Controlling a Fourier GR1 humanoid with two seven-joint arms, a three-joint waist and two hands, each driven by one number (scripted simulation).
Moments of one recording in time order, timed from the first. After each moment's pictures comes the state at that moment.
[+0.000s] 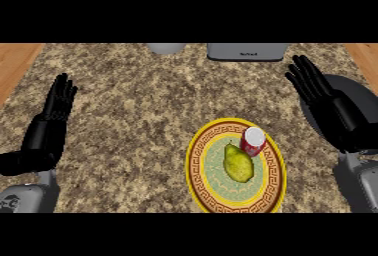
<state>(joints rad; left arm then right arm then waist) -0.14 0.28 0.01 -1.57 0.07 0.11 -0.15 -0.29 -0.37 0.08 -1.62 -0.31 0.11 0.05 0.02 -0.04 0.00</state>
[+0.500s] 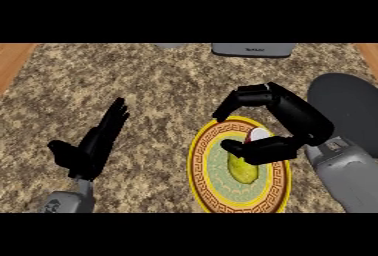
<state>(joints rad) -0.10 0.16 -0.14 -1.51 0.17 0.00 0.06 -0.53 -0.41 0.35 -1.65 0.00 0.25 -0.10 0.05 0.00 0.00</state>
